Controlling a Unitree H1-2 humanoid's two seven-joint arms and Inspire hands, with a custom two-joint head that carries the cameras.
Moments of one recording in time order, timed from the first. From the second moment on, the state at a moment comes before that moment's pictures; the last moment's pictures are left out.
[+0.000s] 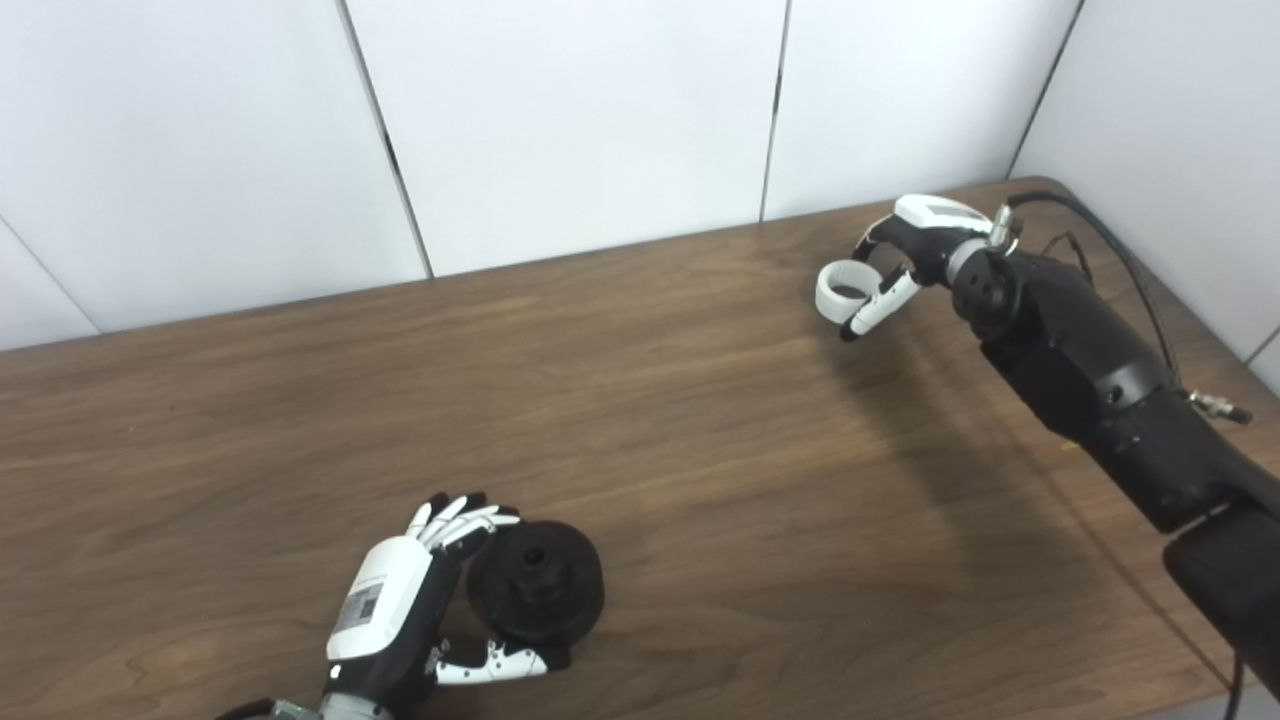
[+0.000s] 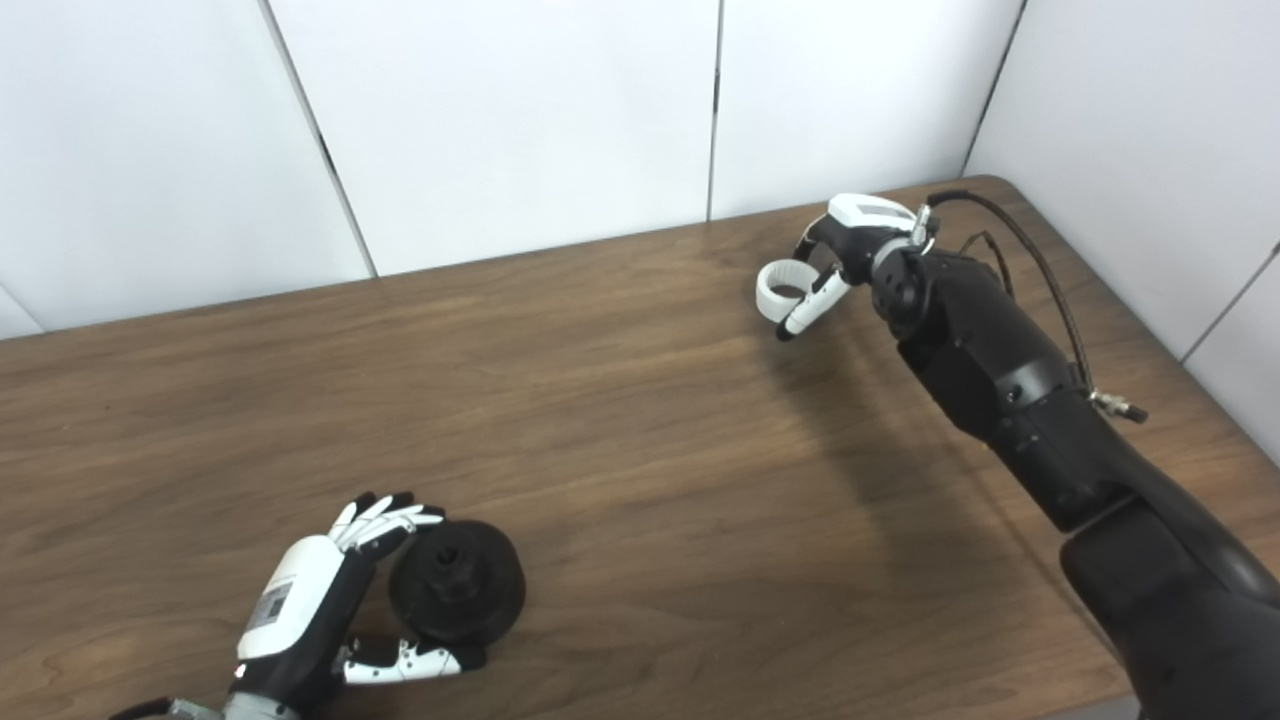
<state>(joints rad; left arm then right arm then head) 0.11 0.26 -0.32 -0.19 0.70 -0.05 -0.08 -0.57 -0.64 0.31 0.29 -0.72 0.46 0.40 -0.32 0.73</state>
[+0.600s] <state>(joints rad) 0.11 0.26 -0.32 -0.20 0.70 -0.04 -0.09 -0.55 -0.64 0.33 0.30 -0.74 0.44 0.39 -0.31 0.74</state>
